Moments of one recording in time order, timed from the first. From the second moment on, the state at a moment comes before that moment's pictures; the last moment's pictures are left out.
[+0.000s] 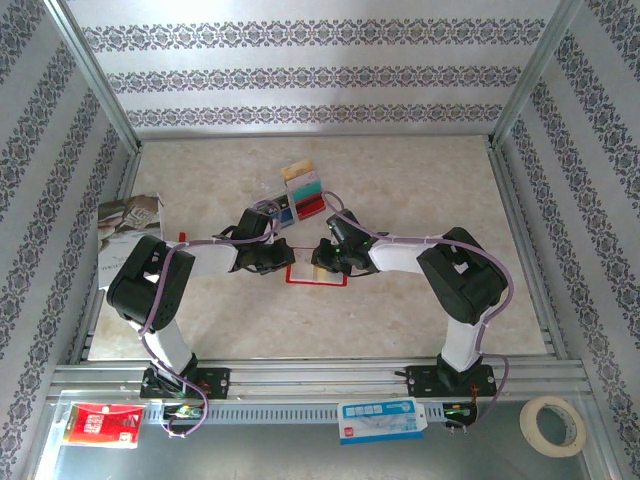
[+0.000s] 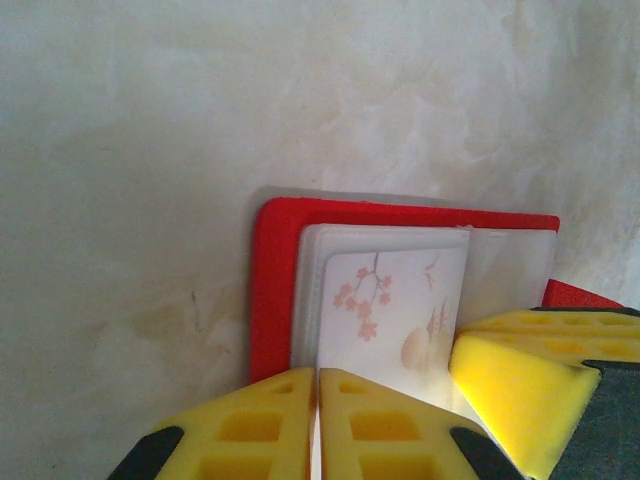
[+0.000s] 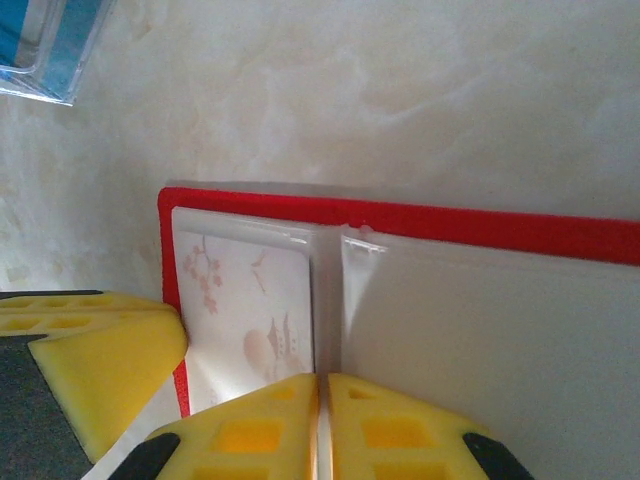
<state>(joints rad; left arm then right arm) -0.41 1.74 0.82 -0.04 0.44 -0.73 0.66 1.84 0.95 -0.03 -0.32 0.94</state>
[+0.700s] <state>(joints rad) -0.41 1.74 0.82 -0.04 0.44 -0.72 0.64 1.85 0.92 0.05 -0.36 0.94</state>
